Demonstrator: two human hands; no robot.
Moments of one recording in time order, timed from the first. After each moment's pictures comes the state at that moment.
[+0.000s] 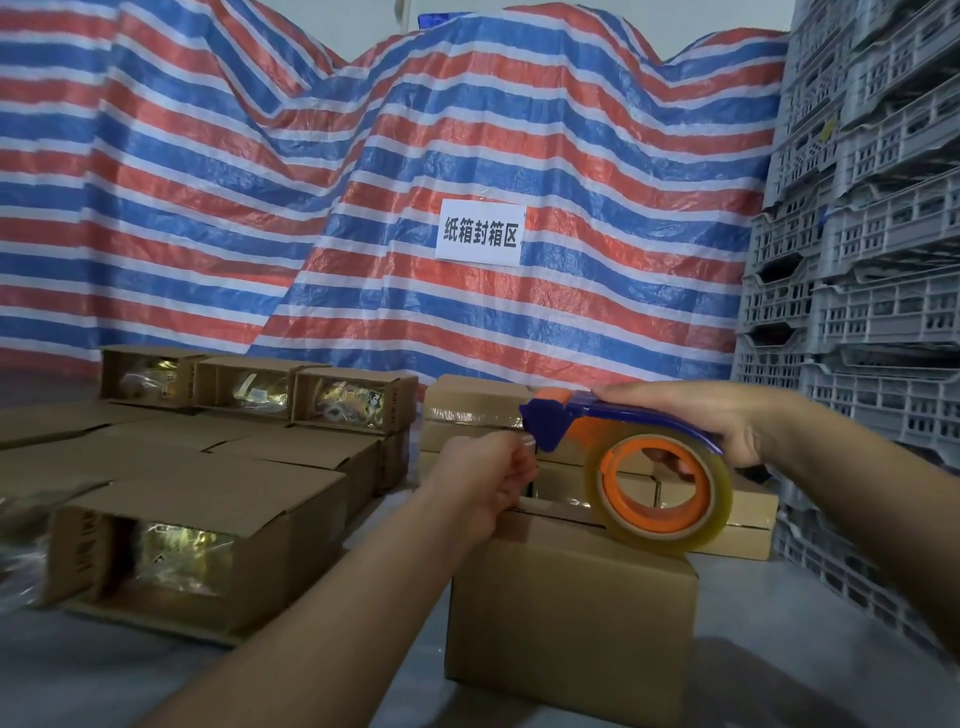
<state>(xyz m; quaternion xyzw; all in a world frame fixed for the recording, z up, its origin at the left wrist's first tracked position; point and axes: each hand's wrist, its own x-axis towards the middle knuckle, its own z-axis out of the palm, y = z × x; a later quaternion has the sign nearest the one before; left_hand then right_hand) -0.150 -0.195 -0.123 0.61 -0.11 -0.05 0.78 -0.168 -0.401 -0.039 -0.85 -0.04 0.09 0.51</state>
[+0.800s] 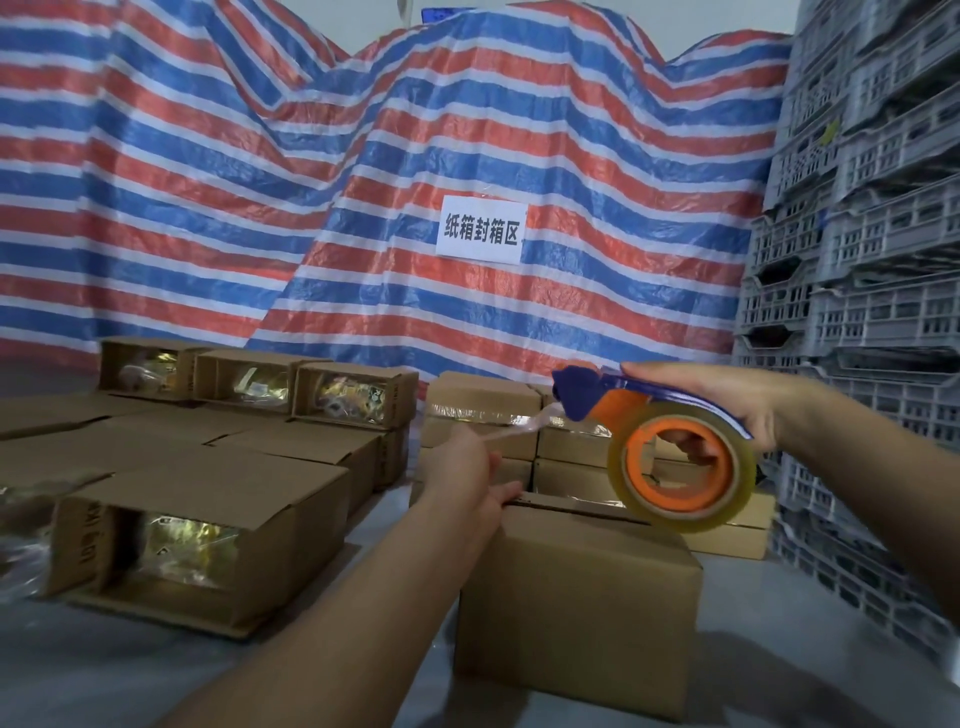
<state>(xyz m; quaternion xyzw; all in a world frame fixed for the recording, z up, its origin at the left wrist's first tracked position) -0.139 -0.198 -0.131 0.38 0.02 0.00 0.92 -0.168 -0.416 -0.028 -0.83 -0.01 0.09 0.55</state>
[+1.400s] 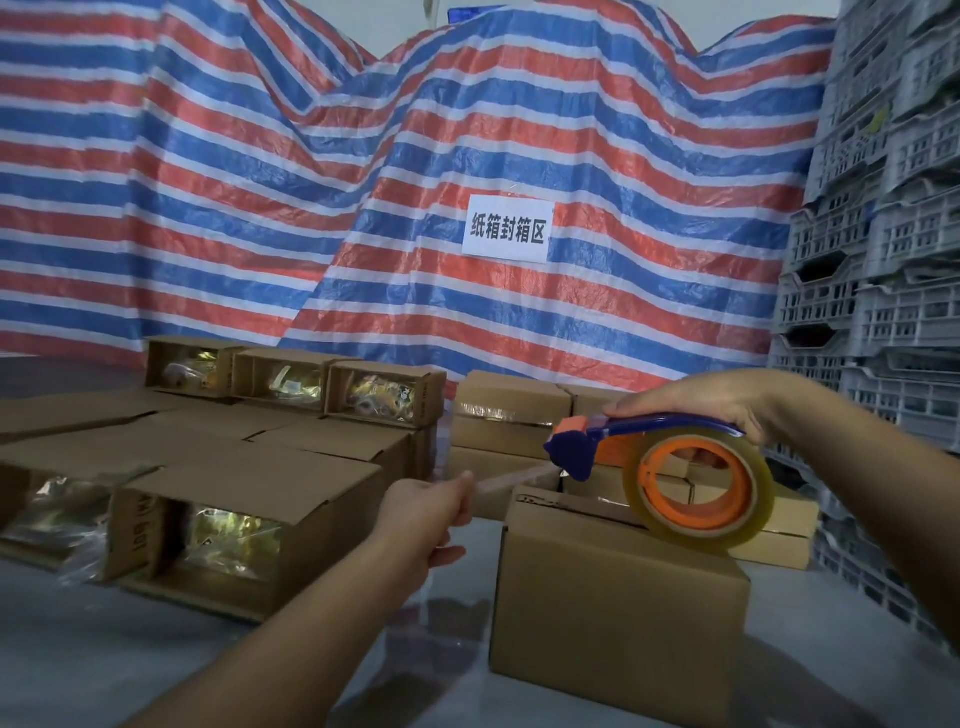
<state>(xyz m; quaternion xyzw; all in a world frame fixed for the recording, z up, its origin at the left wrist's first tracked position) -0.115 -0.130 -0.185 0.69 0.01 0.04 0.72 -0.153 -0.377 -0.025 -0.90 -0.02 0.17 0.40</state>
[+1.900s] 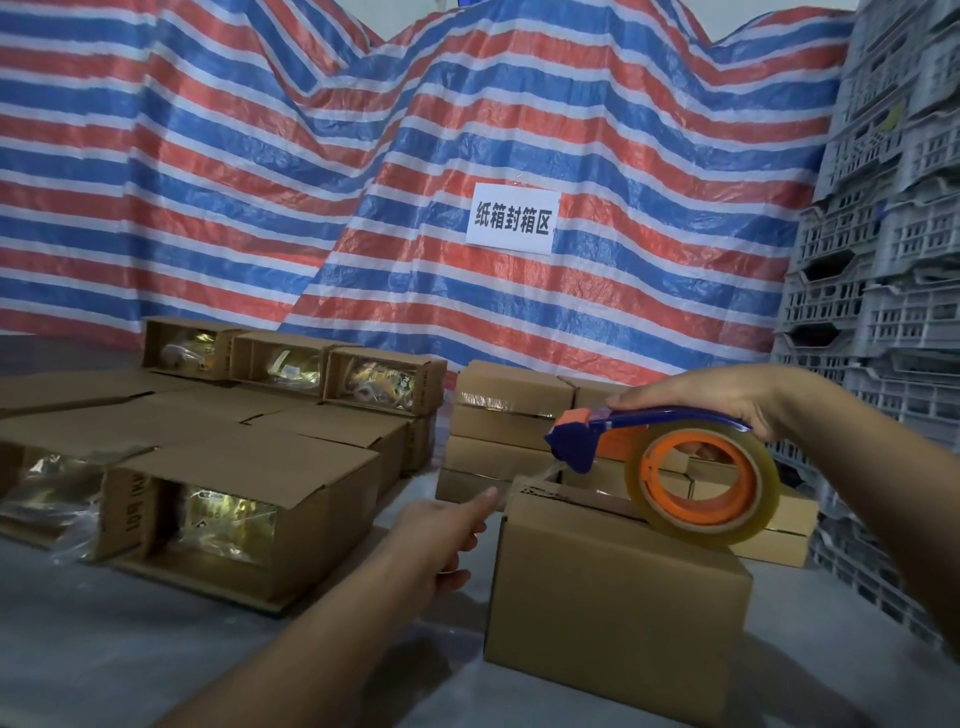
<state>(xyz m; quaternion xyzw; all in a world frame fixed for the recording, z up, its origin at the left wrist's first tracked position) -0.121 -0.142 -0.202 0.72 0.01 -0.01 0.69 -0.149 -0.379 -0.027 -0.90 -0.02 0.16 0.40</state>
